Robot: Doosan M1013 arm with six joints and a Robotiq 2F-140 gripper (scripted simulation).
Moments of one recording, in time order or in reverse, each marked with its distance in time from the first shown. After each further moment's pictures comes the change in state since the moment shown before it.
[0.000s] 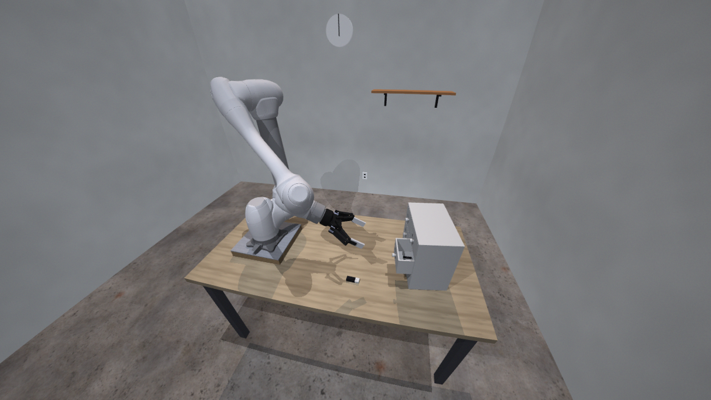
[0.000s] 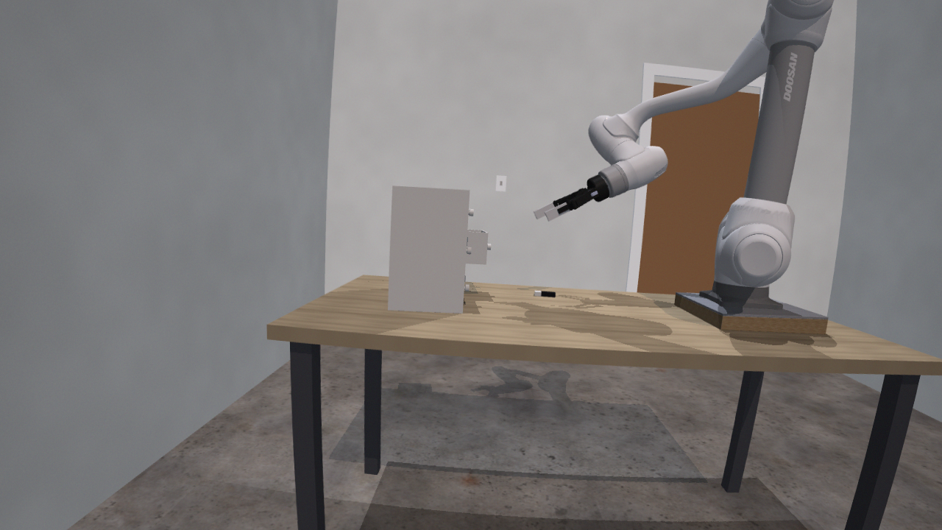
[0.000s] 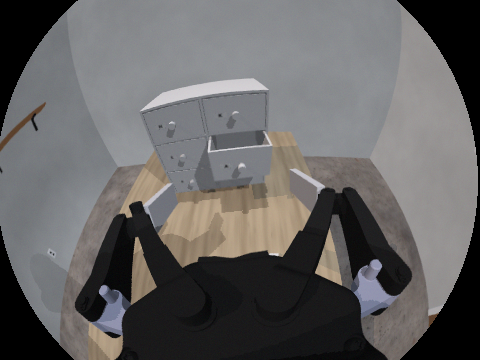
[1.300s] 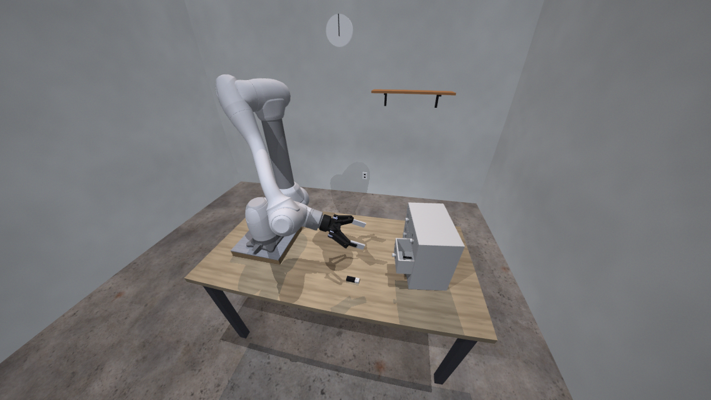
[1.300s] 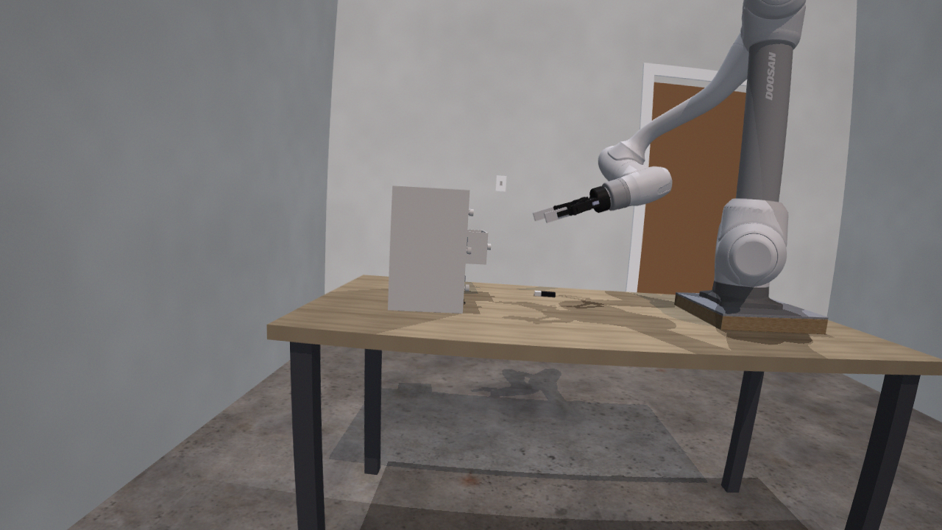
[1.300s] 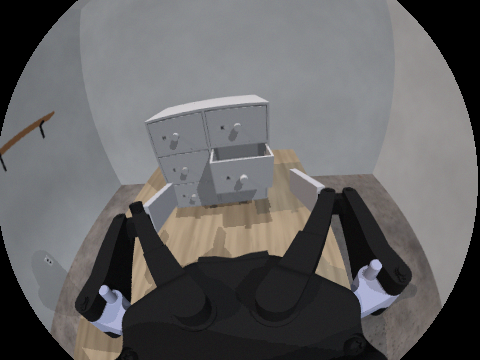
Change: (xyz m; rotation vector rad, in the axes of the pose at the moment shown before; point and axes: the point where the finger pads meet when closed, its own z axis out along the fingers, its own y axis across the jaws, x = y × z) arm -0.003 0.000 0.005 0.005 0.157 0.002
